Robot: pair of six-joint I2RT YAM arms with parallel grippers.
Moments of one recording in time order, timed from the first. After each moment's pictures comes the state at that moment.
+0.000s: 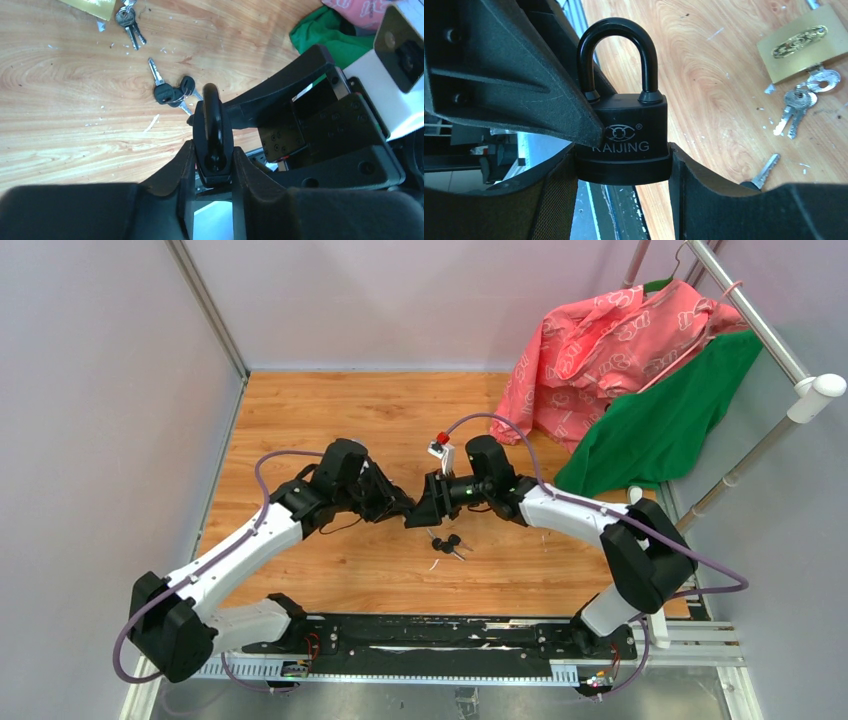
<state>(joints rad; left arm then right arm) -0.60 1.12 0.88 -0.50 0.17 -1.12 0.70 1.54 0.89 0.18 -0.81 0.53</state>
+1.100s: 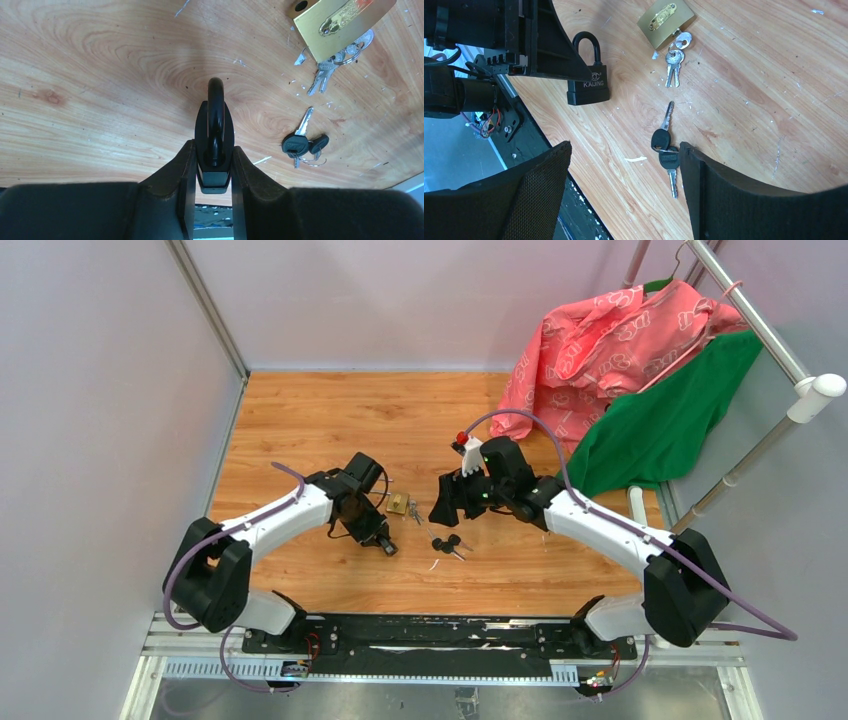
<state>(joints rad) -0.56 1.41 0.84 -0.72 0.03 -1.25 0.69 1.35 0.90 -0.19 -0.40 0.30</state>
